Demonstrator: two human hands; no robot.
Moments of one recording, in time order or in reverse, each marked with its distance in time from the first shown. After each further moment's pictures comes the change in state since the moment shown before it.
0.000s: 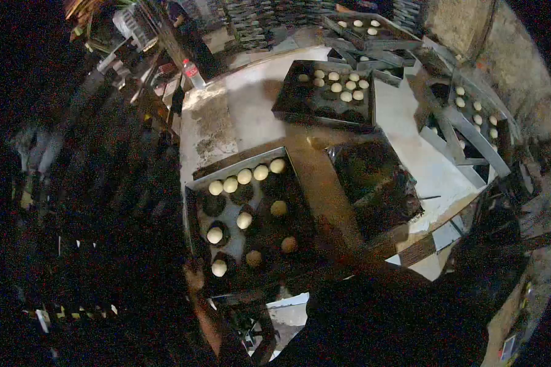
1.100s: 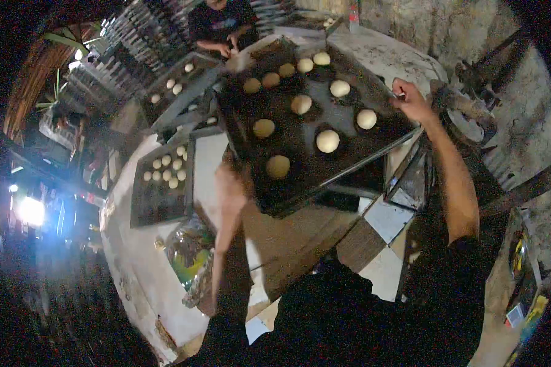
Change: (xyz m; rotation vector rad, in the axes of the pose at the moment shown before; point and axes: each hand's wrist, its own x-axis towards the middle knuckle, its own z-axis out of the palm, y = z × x) left_hand -0.153 0.812 0.590 -0.074 -0.061 0.995; right_hand -0.178 0.517 -0.798 -0.077 0.683 -0.011
